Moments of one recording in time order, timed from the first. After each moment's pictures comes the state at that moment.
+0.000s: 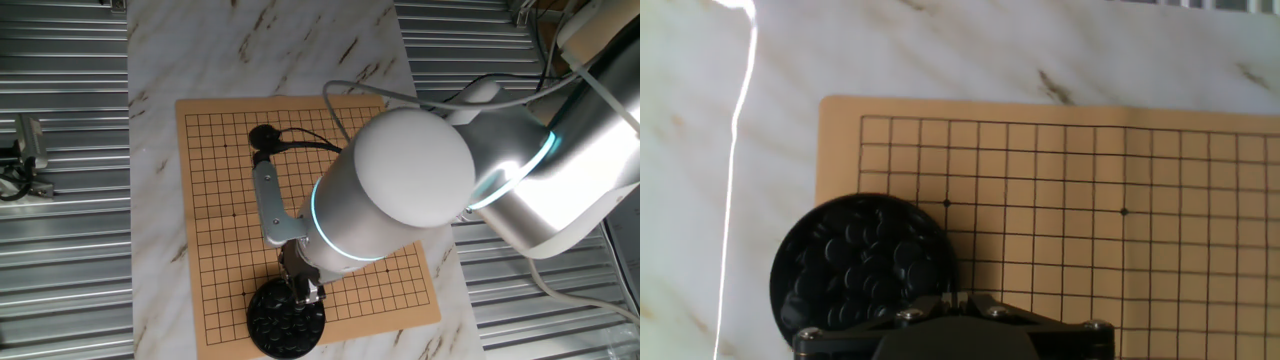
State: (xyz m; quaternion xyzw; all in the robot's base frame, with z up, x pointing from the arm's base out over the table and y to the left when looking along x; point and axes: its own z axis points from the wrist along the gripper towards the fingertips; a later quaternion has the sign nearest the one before) arm 0.500 0.191 0.106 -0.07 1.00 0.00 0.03
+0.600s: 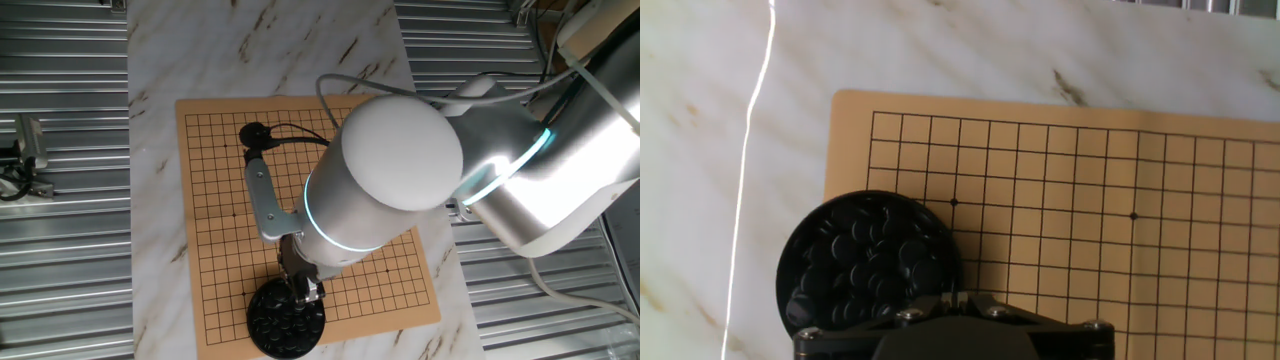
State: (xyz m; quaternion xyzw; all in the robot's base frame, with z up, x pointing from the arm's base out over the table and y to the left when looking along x) arm 0.500 0.192 0.105 -0.05 1.00 0.01 0.03
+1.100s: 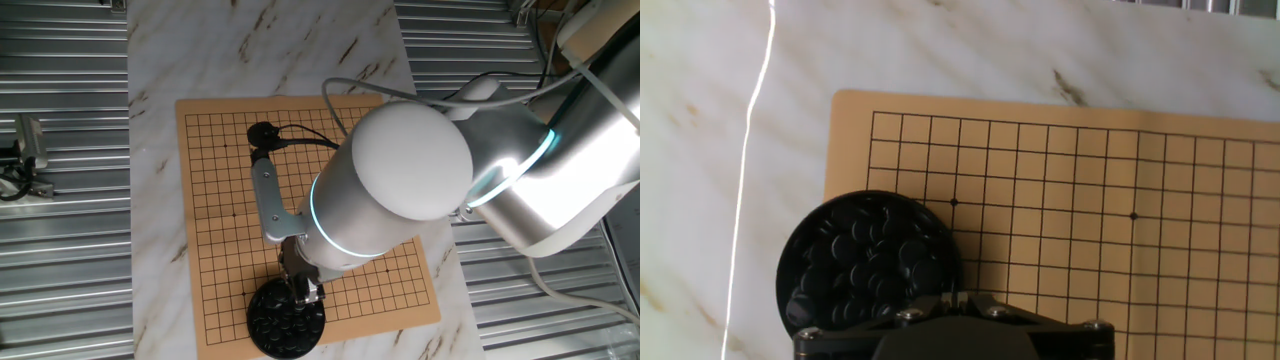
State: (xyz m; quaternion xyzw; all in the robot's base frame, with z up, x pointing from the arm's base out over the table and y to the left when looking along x) arm 0.500 0.193 0.104 -0.05 1.00 0.01 0.03
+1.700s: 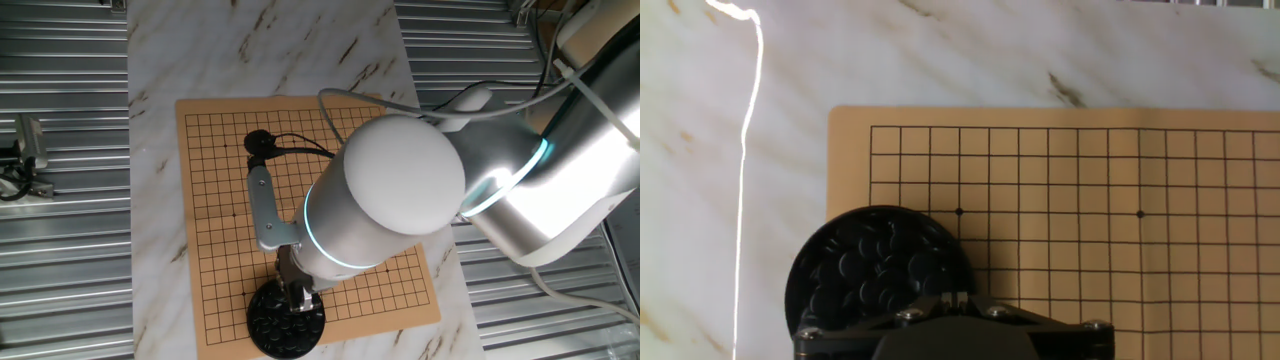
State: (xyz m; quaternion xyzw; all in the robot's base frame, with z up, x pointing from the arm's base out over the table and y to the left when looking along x) arm 0.504 0.204 0.099 -0.03 1.00 0.01 0.03
